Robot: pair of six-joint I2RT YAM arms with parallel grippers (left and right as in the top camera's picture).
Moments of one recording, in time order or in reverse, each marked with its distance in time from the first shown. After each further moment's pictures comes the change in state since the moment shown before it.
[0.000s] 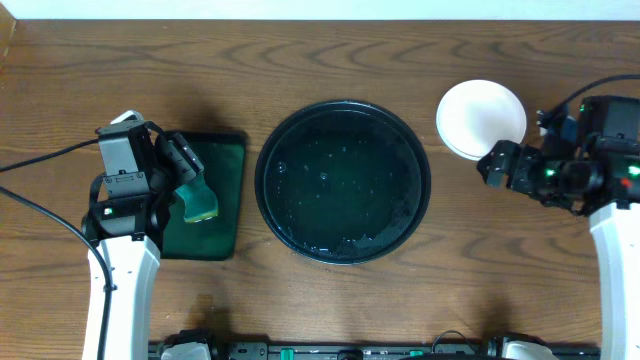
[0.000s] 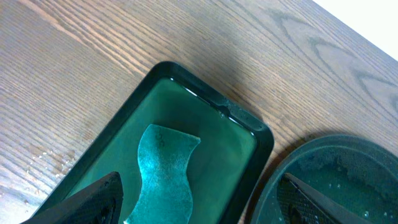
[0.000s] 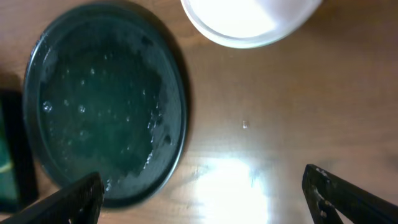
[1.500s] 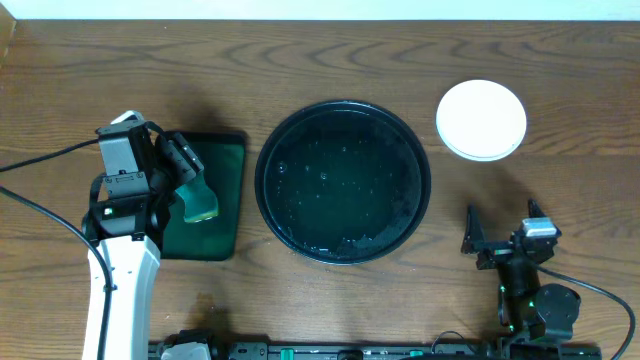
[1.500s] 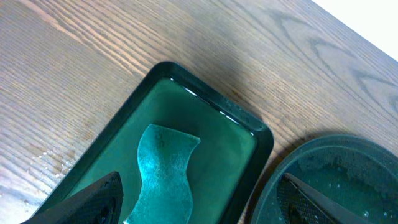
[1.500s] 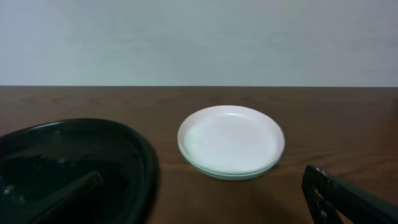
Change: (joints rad) left arm 0.000 0.000 0.000 0.000 0.000 0.000; right arm 0.046 -1.274 -1.222 1.019 0.129 -0.144
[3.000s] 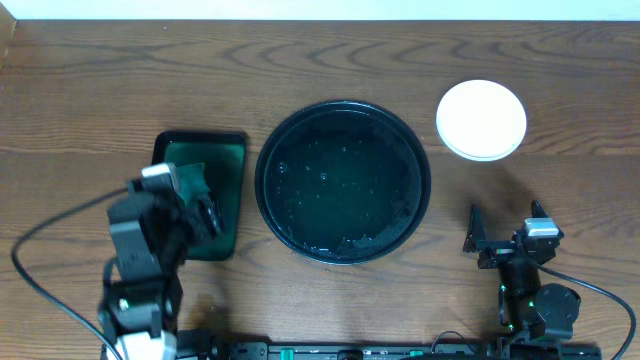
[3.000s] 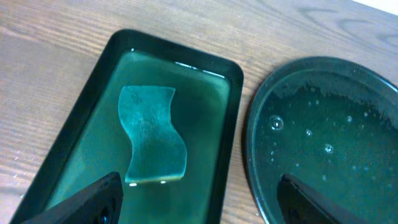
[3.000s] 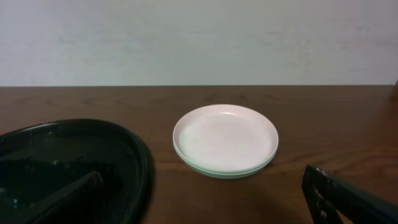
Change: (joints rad) left arm -0.006 -0.457 -0.342 0.005 0.167 0.264; right arm -0.001 0.000 0.000 -0.002 0.019 0.000
